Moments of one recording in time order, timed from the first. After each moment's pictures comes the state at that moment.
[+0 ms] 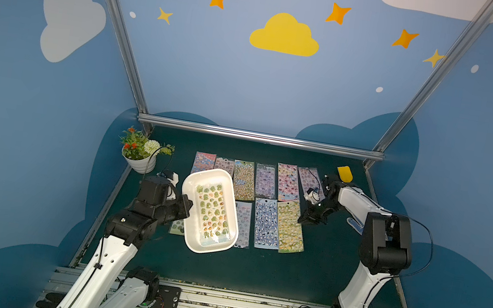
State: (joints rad) left arm -0.18 0.78 0.83 -0.78 0.22 -0.58; right arm 0.17 1.89 1.30 -0.98 -0.47 0.10
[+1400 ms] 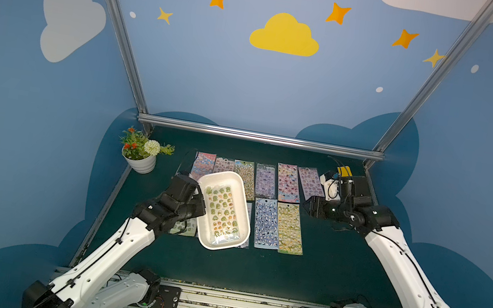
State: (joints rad) left arm -0.44 0.99 0.82 -0.66 -0.05 -0.77; right arm 0.38 1.18 1.17 -0.85 -0.22 0.21
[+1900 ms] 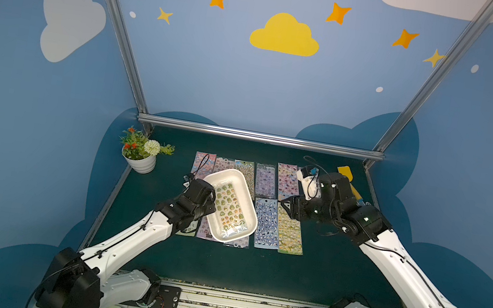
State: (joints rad) left arm -0.50 1.15 0.77 -0.44 -0.20 -0.94; right arm 0.70 1.22 1.30 -0.83 -0.11 0.25
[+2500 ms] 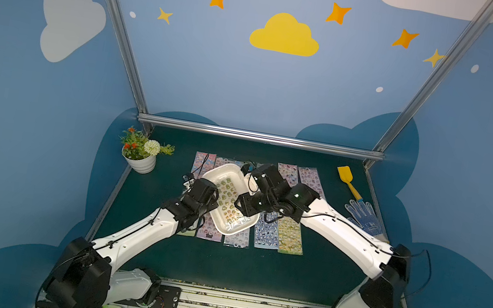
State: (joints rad) left arm -0.50 1.21 0.75 -0.35 -0.25 -1.03; right arm 0.96 1.70 1.61 -0.78 -0.09 0.31
